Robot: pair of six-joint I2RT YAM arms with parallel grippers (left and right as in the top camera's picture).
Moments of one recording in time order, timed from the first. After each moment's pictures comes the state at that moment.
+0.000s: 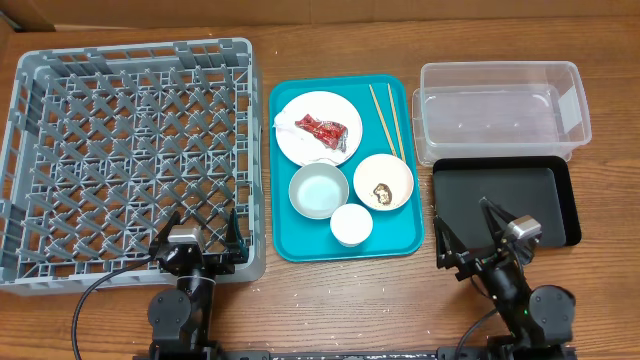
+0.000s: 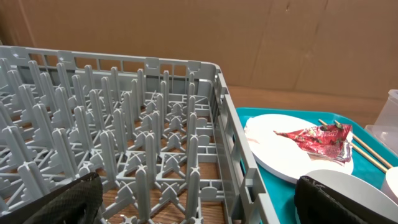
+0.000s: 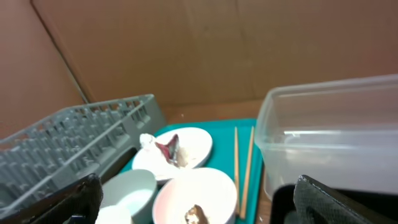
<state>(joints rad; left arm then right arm) -0.01 0.02 0.02 -0.10 0.00 -0.12 0.12 0.03 0.06 -0.02 -0.31 0.28</state>
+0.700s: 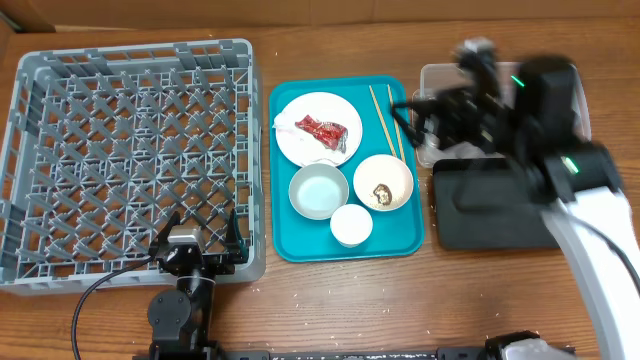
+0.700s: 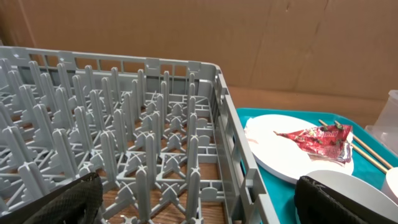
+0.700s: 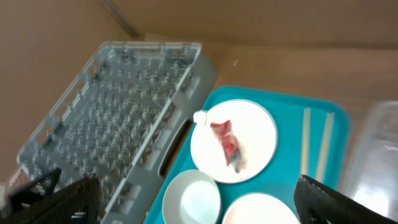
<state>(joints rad) -0.01 0.01 0.02 -0.10 0.00 -0.12 0.22 1.38 1.38 -0.62 -0.54 0.15</state>
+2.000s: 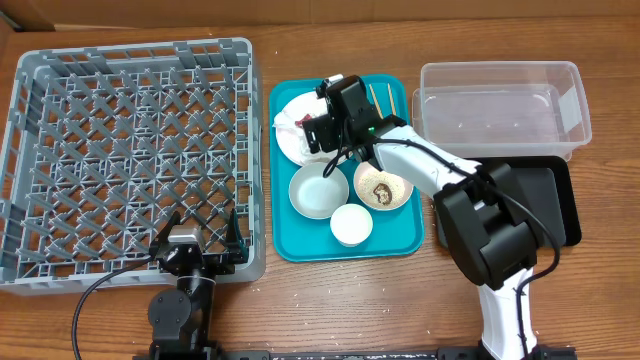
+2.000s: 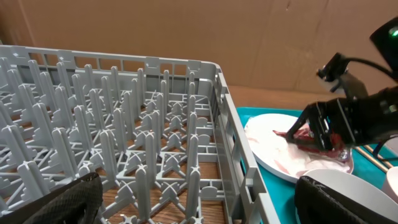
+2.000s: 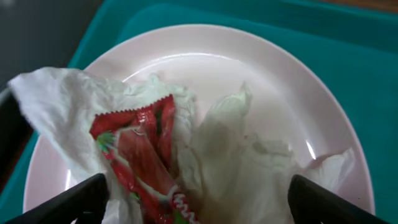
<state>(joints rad) -0.01 0.02 0.02 -0.10 0.00 -0.12 0.54 2.18 1.51 -0.21 -0.04 0.20</state>
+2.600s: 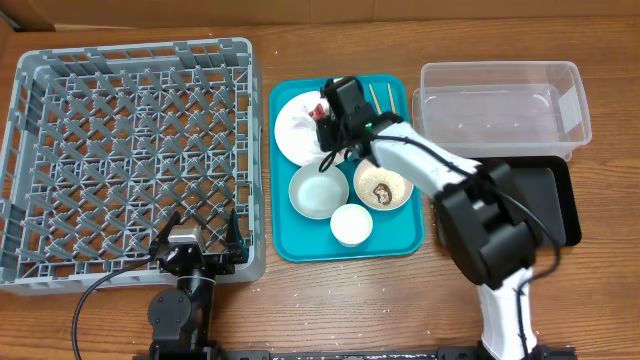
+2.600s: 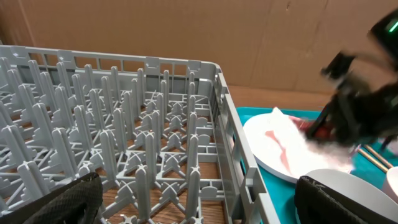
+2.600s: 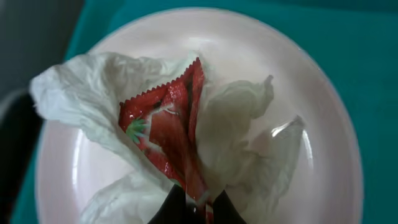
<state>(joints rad) -0.01 0.02 0.02 -0.10 0.00 -0.12 0.54 2.14 1.56 -0.34 -0.02 0.32</state>
